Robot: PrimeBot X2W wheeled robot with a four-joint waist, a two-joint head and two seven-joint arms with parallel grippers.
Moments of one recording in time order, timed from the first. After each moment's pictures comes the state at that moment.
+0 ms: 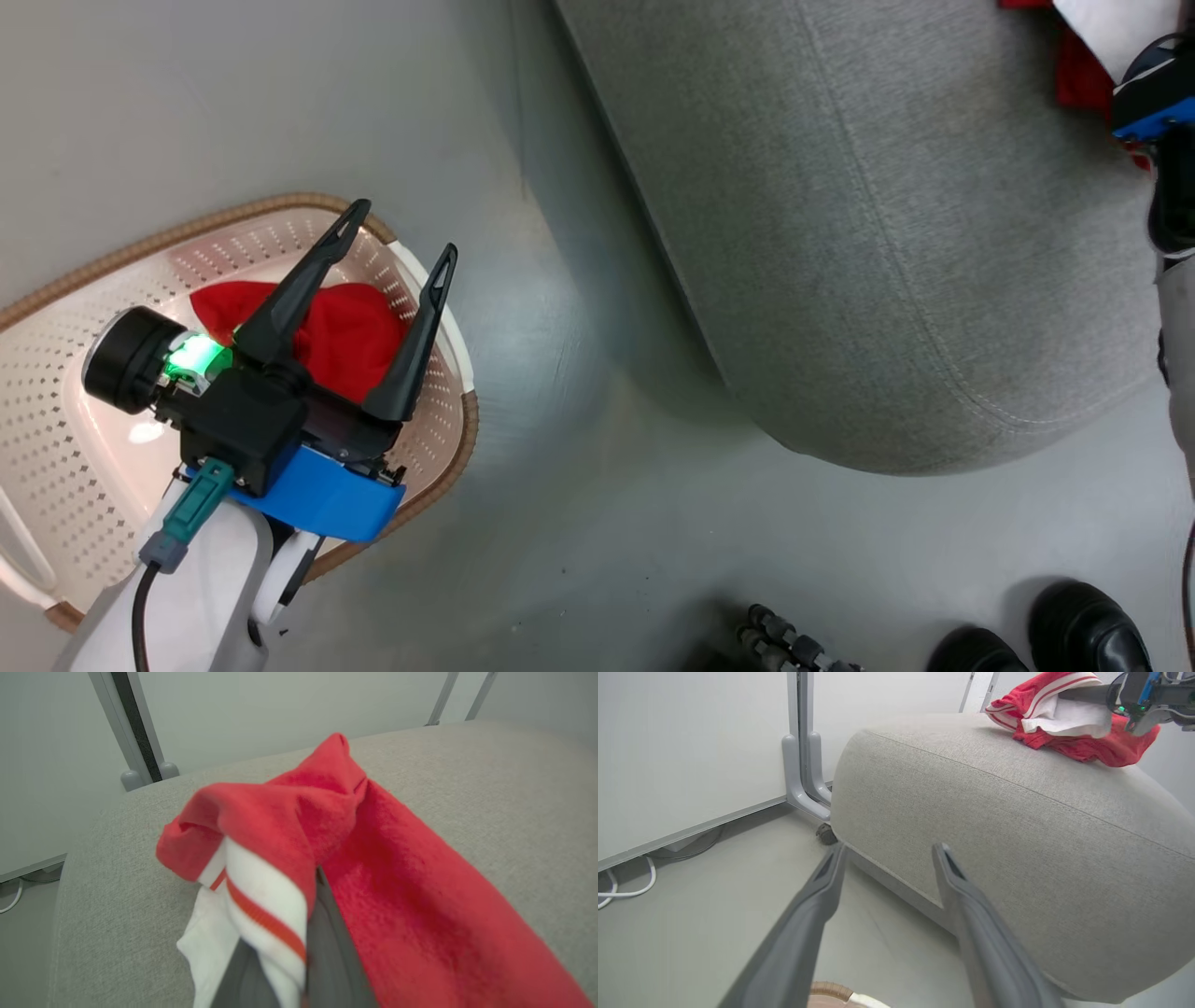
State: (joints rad) left arm -0.39 0.44 -0.44 -0.04 -0.25 -0.10 -0.19; right arm -1.08 -0.28 -0.07 0.92 0.39 0.13 -0.25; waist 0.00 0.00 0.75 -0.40
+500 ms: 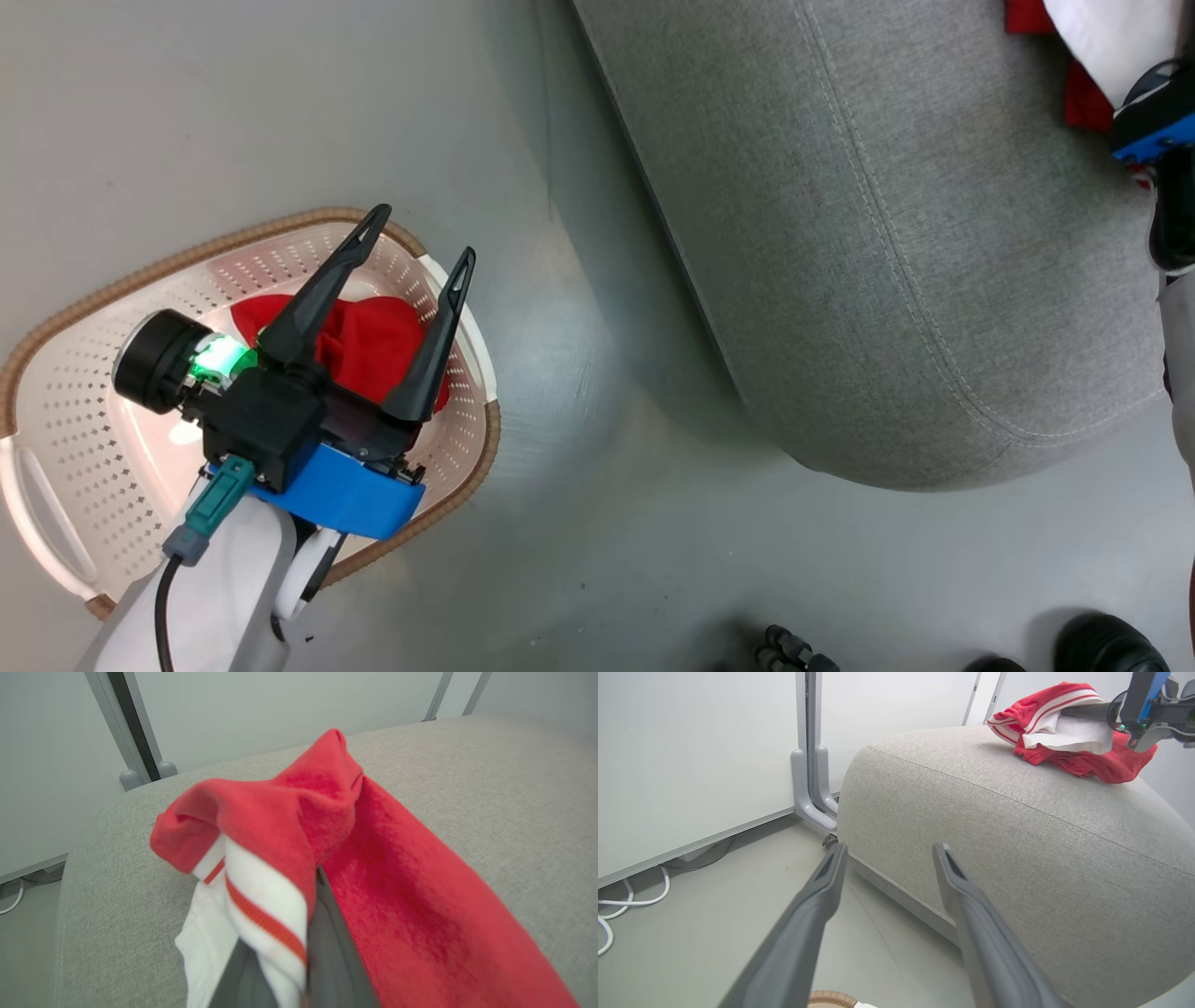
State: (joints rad) left arm -0.40 0.40 -0.46 0.01 -0.27 -0.10 -0.22; right arm -1.08 -0.28 -0.10 0.99 0.35 0.13 -0.26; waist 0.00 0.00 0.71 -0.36
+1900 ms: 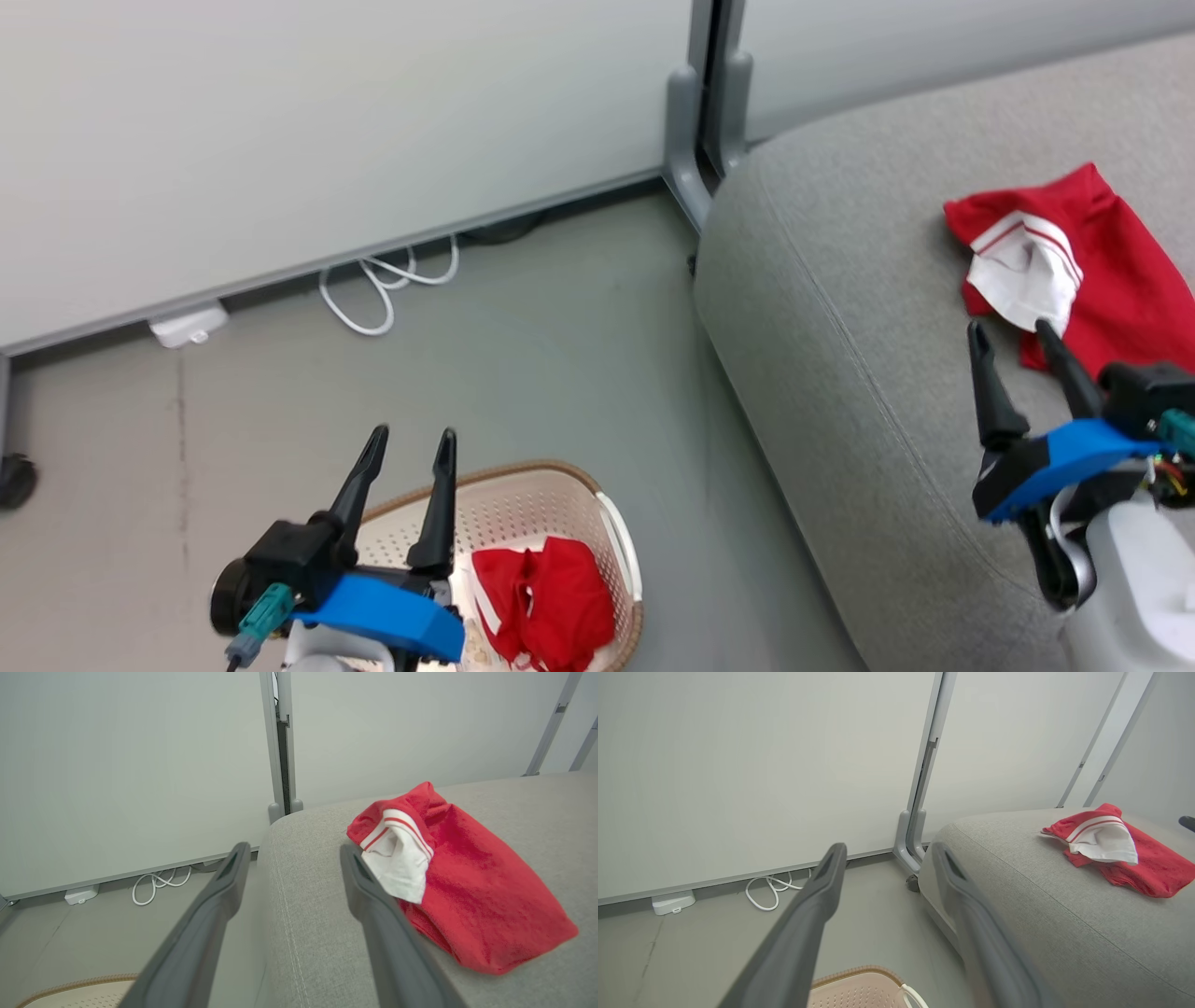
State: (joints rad) left arm -0.11 0.09 -0.23 0.29 -0.31 -0.13 -0.26; right arm -0.43 -0.22 0.01 0.63 0.26 0.13 -0.23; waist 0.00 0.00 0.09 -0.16
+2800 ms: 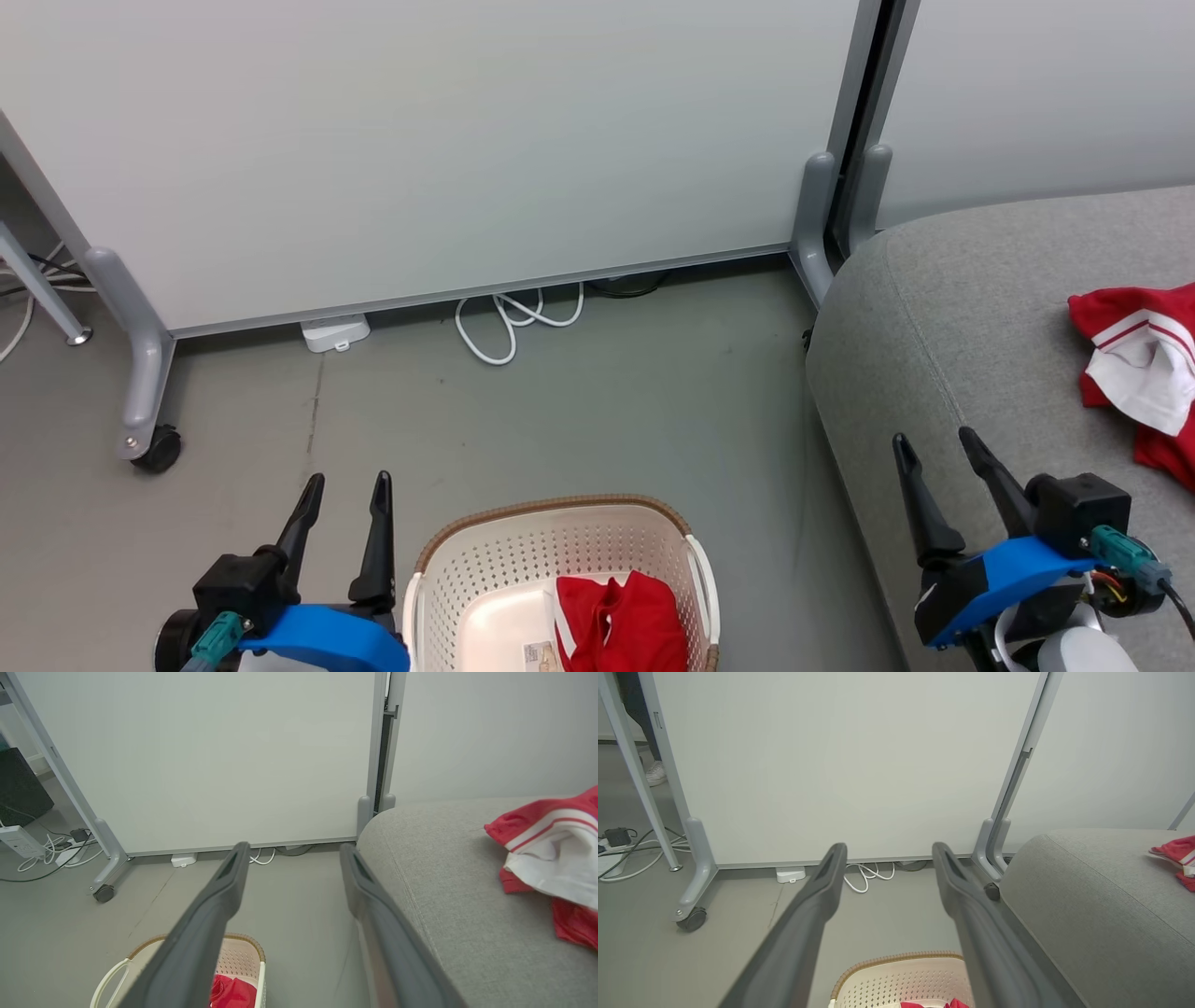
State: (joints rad) left arm -0.07 0.12 -0.14 0.37 -0.31 -0.13 -0.26; right arm -0.13 -0.11 0.00 0.27 0.19 0.13 -0.09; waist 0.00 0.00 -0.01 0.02
